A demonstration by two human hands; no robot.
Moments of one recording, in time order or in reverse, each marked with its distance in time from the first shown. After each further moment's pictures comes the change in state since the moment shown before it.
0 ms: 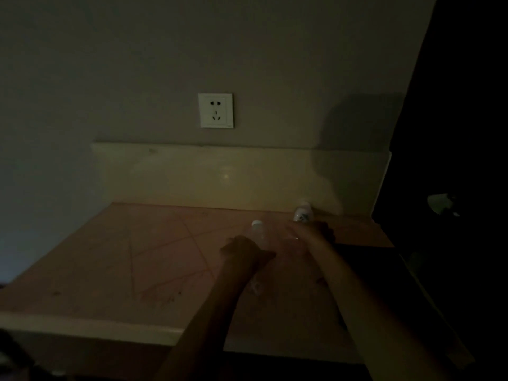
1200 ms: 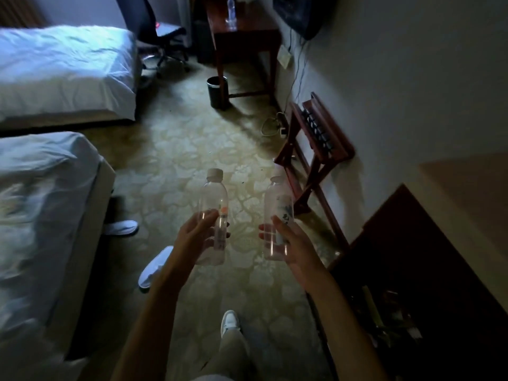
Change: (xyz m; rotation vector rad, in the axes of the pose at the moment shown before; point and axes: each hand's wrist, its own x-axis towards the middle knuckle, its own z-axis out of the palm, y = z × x) left_hand -0.366 -0.555 0.053 -1.392 1.010 -0.665; right_hand -0.363 0.140 0.484 -0.094 -1.530 0.016
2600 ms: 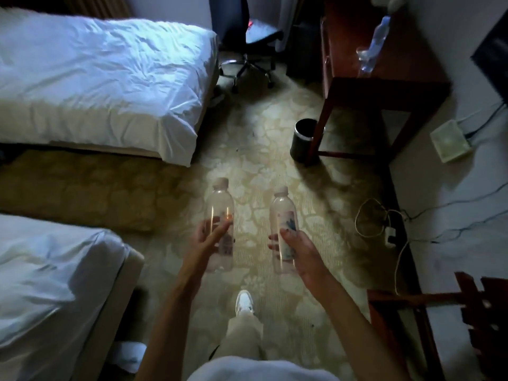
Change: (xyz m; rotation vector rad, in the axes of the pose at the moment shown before) left_hand 0.899 0.212 -0.372 0.008 0.415 -0.067; right_hand 0.965 -0.275 0.383 -0.182 -0.355 0.116
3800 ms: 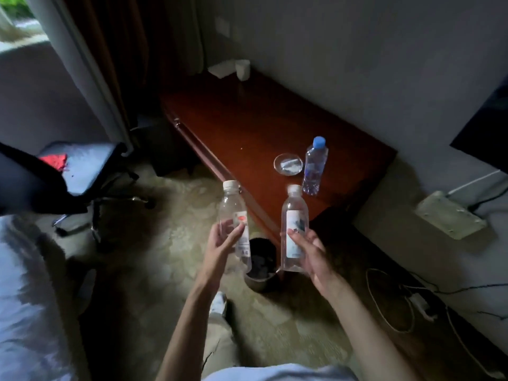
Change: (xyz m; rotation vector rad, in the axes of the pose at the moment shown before) left_hand 0.949 0.331 0.341 0.184 -0.724 0.086; right_hand 0.768 -0.417 -0.241 0.505 0.808 -0.222
